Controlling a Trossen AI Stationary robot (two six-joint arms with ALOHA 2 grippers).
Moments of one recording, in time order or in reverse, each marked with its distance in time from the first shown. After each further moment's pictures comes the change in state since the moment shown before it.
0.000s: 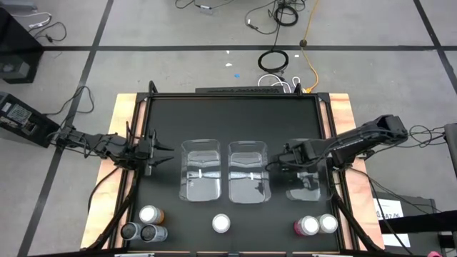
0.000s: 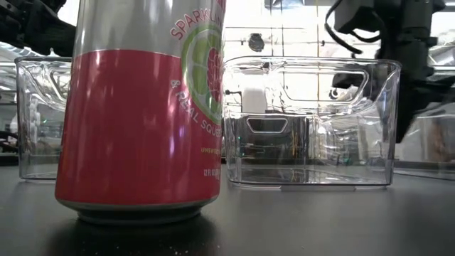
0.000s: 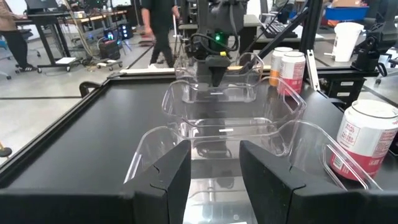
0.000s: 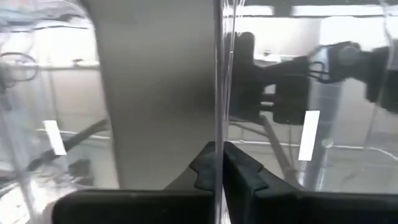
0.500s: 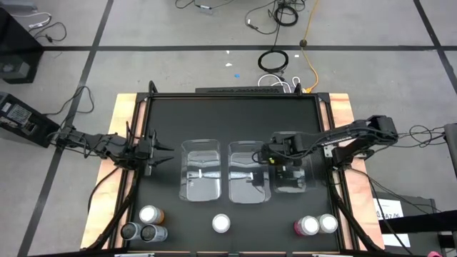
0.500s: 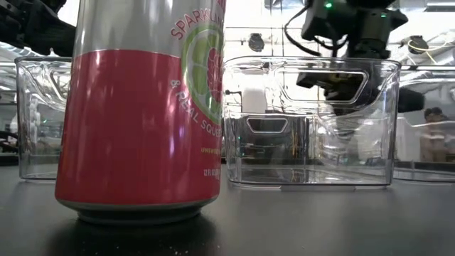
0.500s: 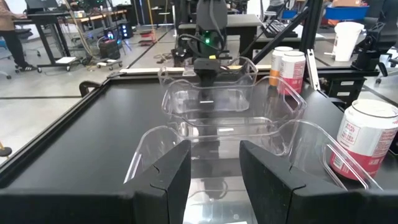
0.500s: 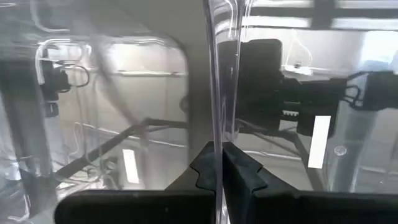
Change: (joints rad) left arm 0.000 0.000 0.000 -0.001 0.000 -0.001; right arm -0.132 0.135 0.087 0.170 0.020 -0.188
